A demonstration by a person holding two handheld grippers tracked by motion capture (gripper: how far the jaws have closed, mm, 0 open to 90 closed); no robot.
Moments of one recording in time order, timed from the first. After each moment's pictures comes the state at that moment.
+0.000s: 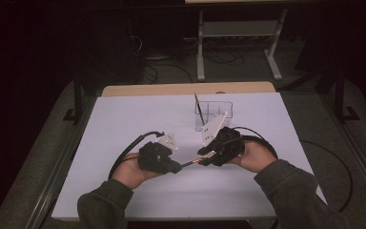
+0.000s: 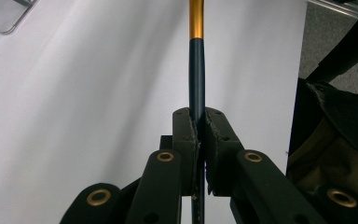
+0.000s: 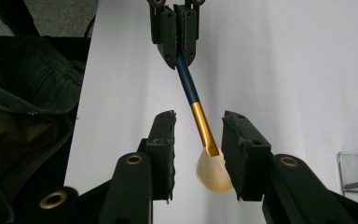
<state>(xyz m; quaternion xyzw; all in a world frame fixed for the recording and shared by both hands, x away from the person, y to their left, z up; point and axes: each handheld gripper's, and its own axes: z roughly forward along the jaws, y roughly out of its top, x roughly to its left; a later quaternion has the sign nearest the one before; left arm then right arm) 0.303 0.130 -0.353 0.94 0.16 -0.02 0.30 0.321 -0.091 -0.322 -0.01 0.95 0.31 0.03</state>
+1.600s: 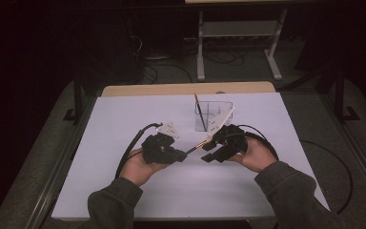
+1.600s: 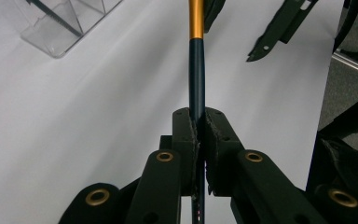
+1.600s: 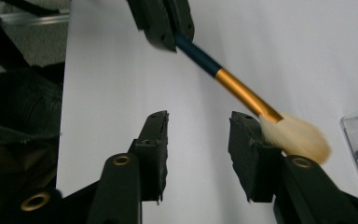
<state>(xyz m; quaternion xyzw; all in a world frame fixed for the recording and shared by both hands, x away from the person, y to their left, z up) 0.315 0.122 -0.345 0.91 0.23 0.01 0.35 0.342 -0.107 -0.341 0.09 0.94 0.33 0.01</state>
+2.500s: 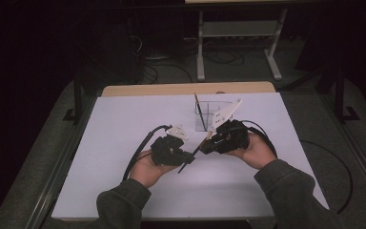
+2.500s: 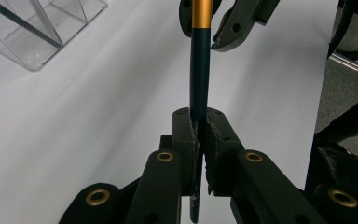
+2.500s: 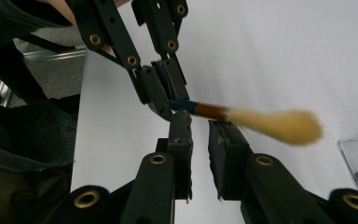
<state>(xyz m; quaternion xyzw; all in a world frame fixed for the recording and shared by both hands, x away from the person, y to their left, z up) 0.313 0.100 -0.352 0.91 0.22 0.01 0.35 0.348 -0.115 -0.331 0.09 0.92 0.39 -0.01</state>
